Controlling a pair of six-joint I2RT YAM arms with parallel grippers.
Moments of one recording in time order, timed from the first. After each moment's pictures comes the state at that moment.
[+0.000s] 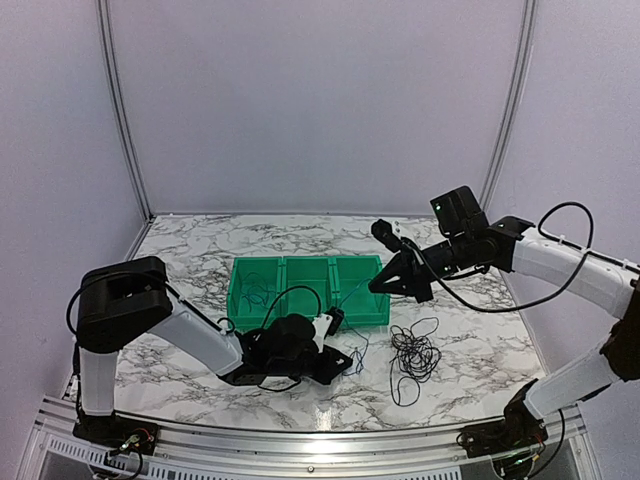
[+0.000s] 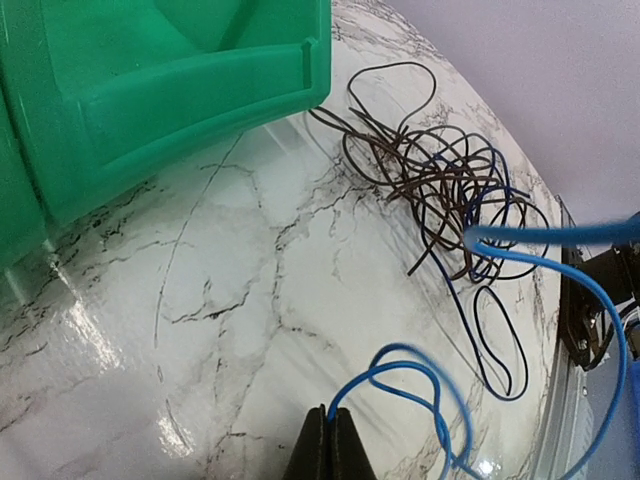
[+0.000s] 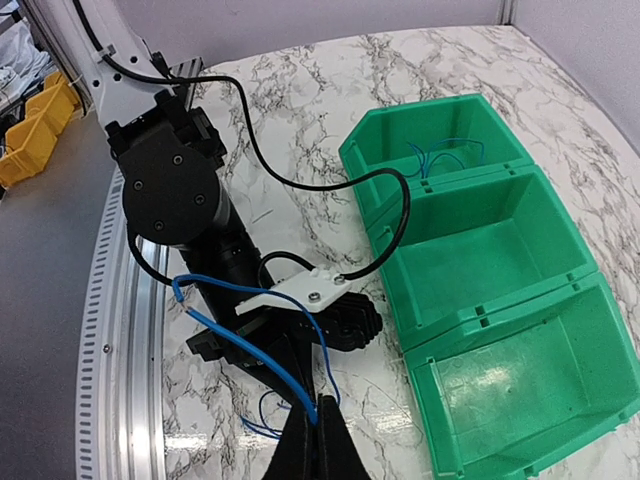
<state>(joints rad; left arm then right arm) -1.16 2.06 0.93 0.62 0.06 -0.64 0.58 1.36 1.10 -0.55 -0.78 -0.46</state>
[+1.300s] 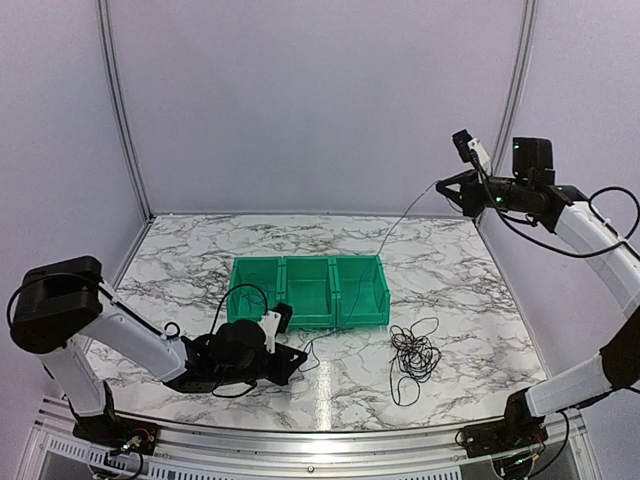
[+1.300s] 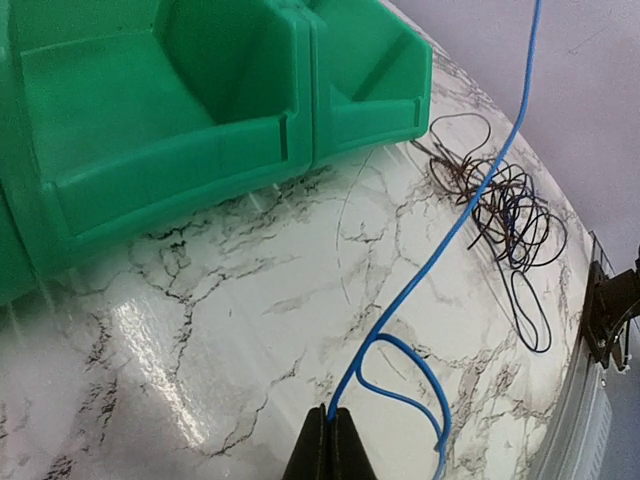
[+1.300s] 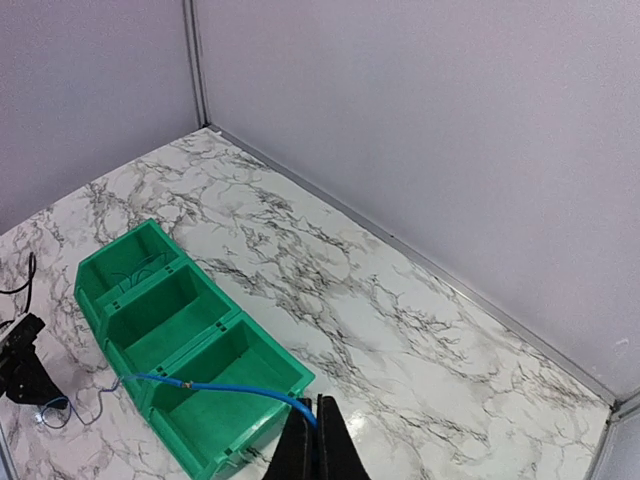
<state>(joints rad) -1.16 1.78 0.58 0.67 -0.14 -0.68 0.13 1.30 1.31 -0.41 -0.62 -0.26</state>
